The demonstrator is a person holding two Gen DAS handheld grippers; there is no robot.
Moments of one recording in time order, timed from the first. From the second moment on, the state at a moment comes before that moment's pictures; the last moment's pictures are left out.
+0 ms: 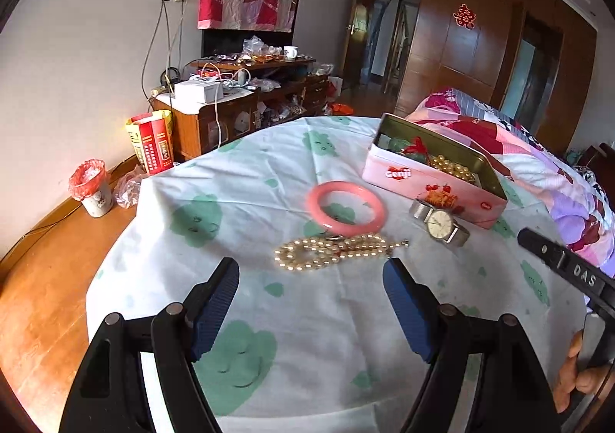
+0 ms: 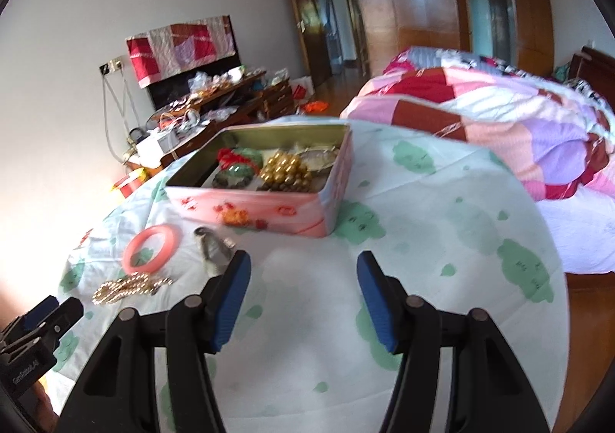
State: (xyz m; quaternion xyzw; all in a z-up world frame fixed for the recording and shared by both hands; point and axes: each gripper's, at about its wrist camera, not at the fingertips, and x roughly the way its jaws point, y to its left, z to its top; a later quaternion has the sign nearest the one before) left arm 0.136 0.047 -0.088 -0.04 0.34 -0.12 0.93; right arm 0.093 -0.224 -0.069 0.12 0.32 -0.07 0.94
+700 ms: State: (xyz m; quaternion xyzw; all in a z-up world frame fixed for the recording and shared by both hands) left arm 0.147 0.063 -0.086 0.02 0.33 -0.16 0.93; right arm 0.199 -0.166 -0.106 0.05 0.44 0.04 0.89
